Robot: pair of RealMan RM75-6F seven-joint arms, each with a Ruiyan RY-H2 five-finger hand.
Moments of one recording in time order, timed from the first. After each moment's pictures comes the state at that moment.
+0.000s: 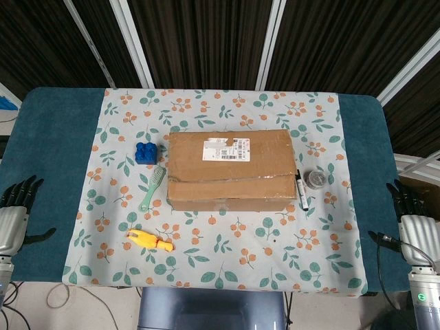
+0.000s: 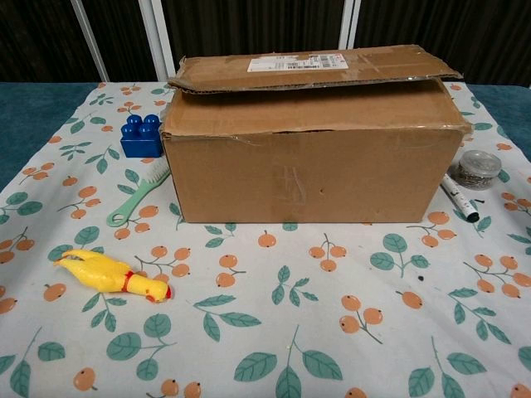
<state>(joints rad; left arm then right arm) -0.16 -1.12 -0.08 -1.64 1.38 1.38 0.05 0.11 -1.20 0.13 -1.51 -1.45 1.50 0.09</state>
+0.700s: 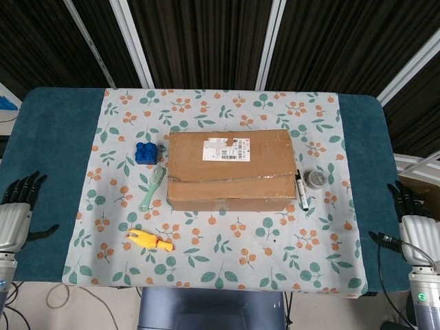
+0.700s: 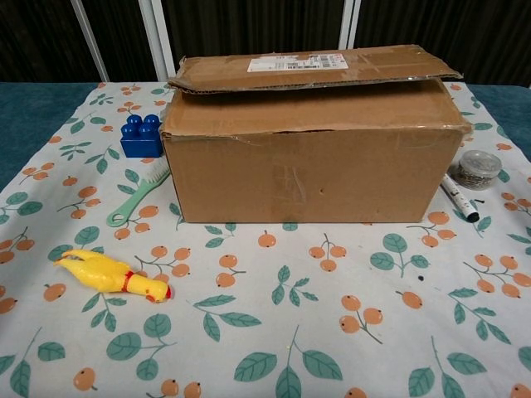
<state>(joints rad) -0.18 -1.12 -0.10 -1.67 1.39 1.39 0.08 0.11 -1.19 0.13 -1.52 -1.43 1.48 0.09</state>
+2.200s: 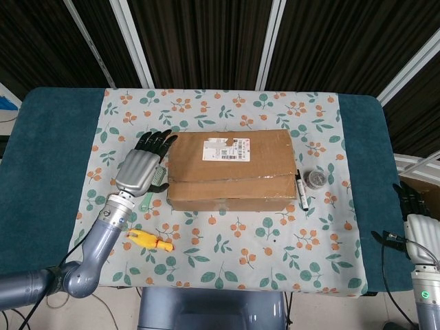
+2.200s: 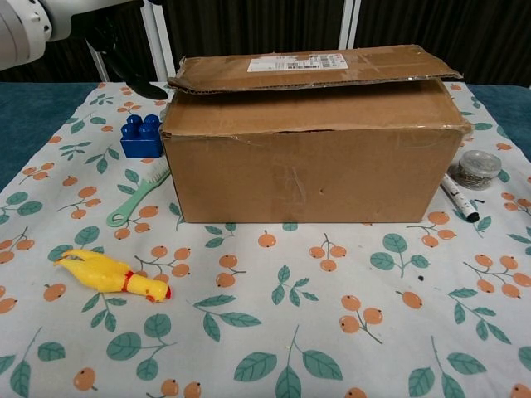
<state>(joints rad) -0.79 -1.40 -0.33 -1.81 0.92 1.11 0.61 0.11 -1.18 0.15 -1.53 -1.38 1.44 0.15</state>
